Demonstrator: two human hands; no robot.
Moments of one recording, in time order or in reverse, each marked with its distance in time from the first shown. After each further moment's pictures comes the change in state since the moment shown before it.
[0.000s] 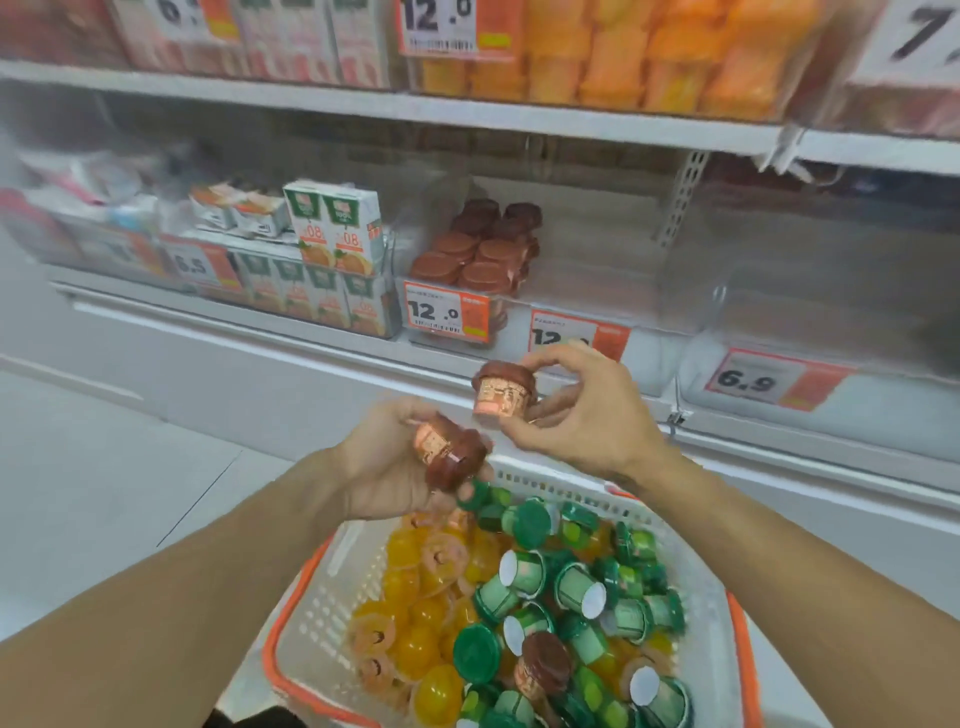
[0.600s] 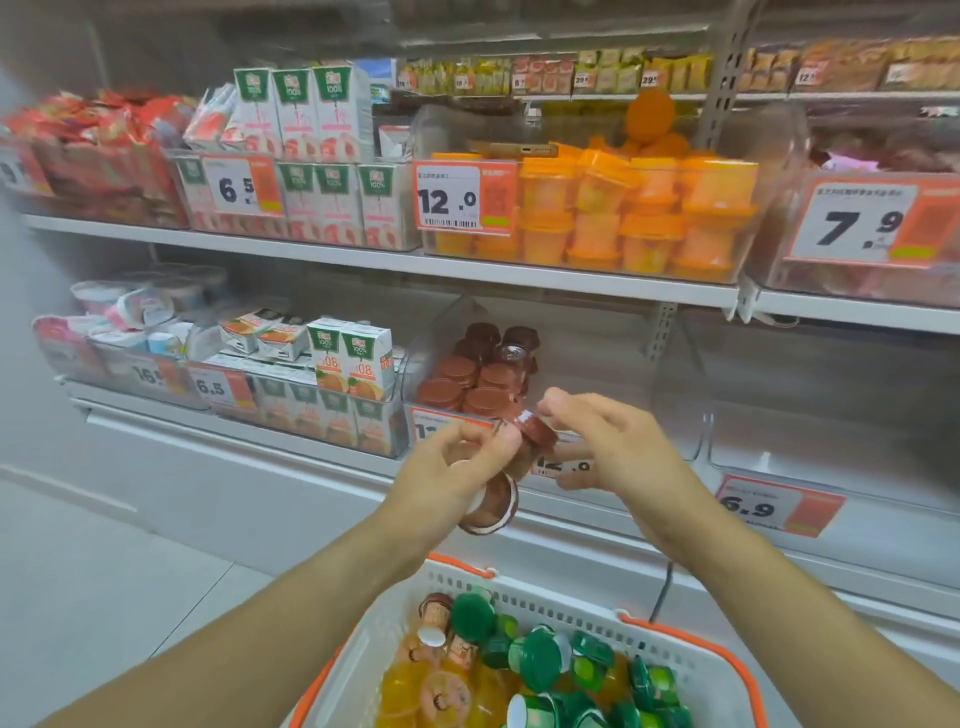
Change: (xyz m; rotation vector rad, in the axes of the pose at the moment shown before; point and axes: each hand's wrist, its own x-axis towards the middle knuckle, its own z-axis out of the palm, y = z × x) left_hand -0.020 0.058 0.072 0.475 0.391 0.738; right_hand 0.031 -0.061 -0.048 0.359 0.020 0.147
